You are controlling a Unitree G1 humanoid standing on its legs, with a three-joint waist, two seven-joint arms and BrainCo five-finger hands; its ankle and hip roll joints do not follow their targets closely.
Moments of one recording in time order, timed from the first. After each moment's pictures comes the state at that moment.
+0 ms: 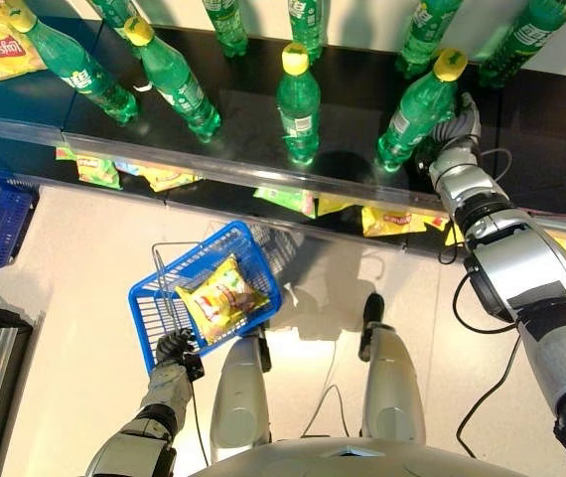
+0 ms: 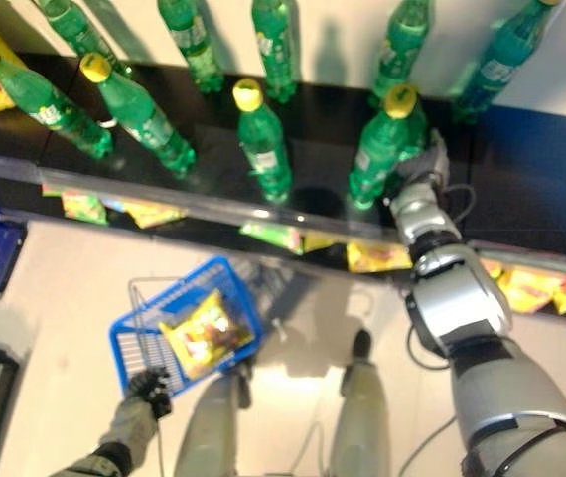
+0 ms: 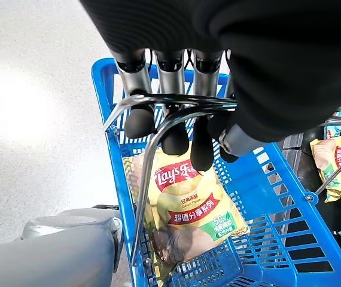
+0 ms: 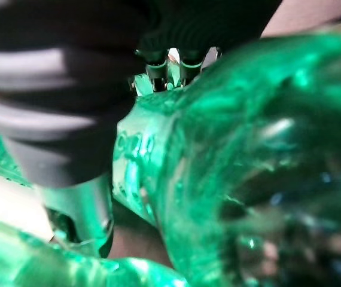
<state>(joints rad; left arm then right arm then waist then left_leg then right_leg) -0.20 0.24 -0.09 1.17 -0.51 -0.18 0.26 -1.22 -0.43 0.38 1.36 0.19 0.02 -0.47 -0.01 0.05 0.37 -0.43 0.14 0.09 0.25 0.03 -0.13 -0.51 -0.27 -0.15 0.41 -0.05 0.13</state>
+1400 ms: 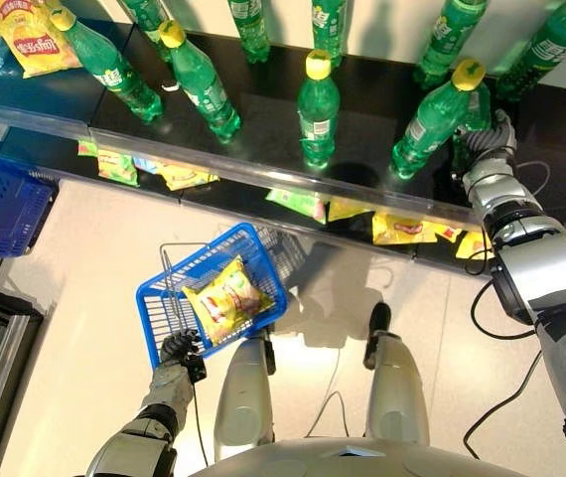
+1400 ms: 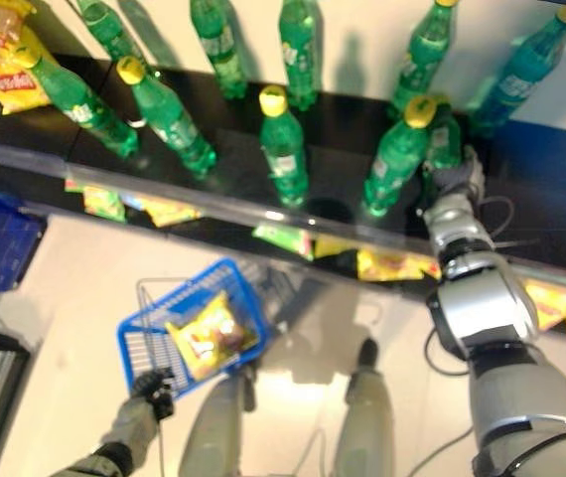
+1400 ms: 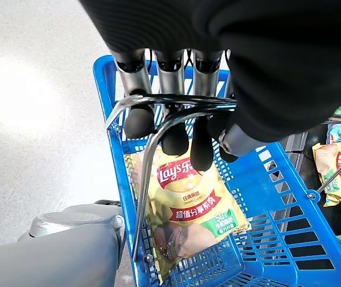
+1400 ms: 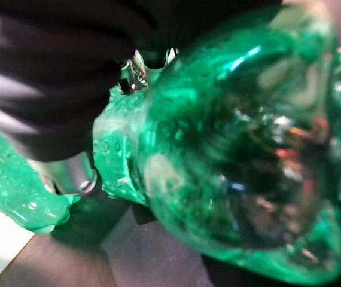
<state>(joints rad) -0.20 0.24 -0.11 1.17 -0.51 -0.16 0.22 -1.18 -0.53 0.33 1.43 0.11 0.02 -0.41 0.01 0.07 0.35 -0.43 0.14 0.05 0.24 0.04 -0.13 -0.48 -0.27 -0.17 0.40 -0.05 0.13</state>
